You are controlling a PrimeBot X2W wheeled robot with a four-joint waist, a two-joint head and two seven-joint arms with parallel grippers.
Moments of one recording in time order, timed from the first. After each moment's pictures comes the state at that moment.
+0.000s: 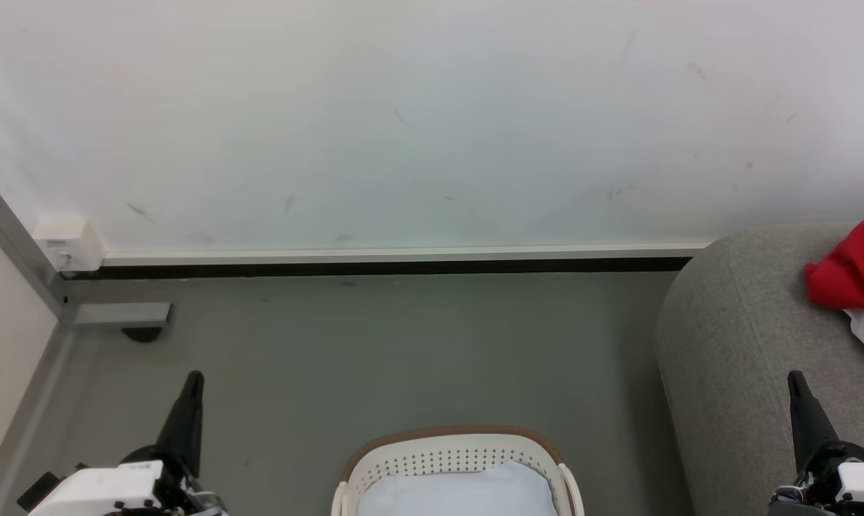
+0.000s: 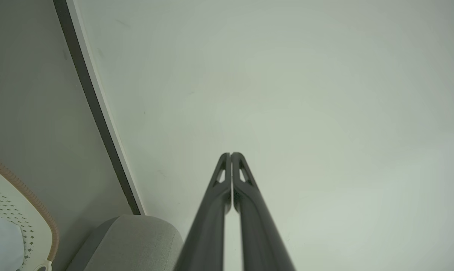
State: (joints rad) left arm -0.10 0.05 0.12 0.15 -1.61 -0.04 0.11; right arm -0.13 -0.10 -0.05 0.26 1.67 0.13 0.06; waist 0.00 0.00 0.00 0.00
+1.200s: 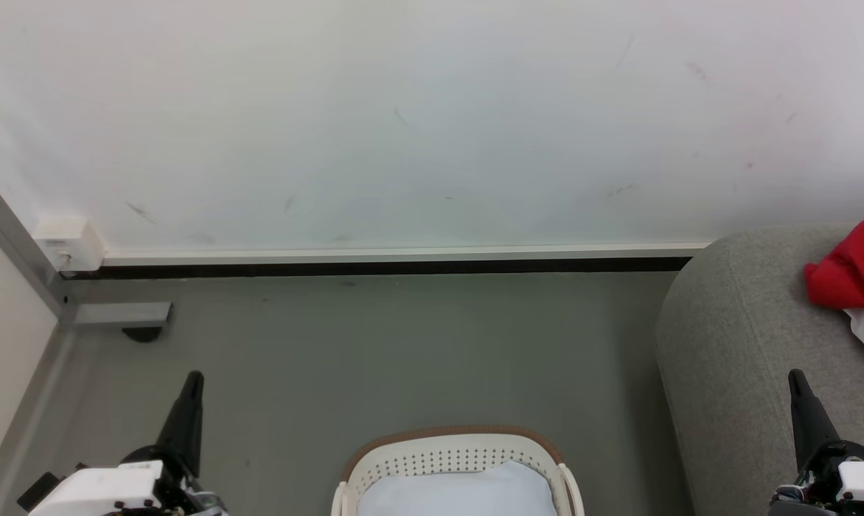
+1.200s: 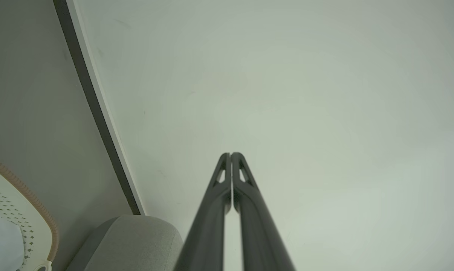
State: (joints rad) left arm -0.10 0.05 0.12 0.15 -1.61 -0.04 0.11; right arm -0.13 -0.13 -0.01 0.26 1.70 0.13 0.03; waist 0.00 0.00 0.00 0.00
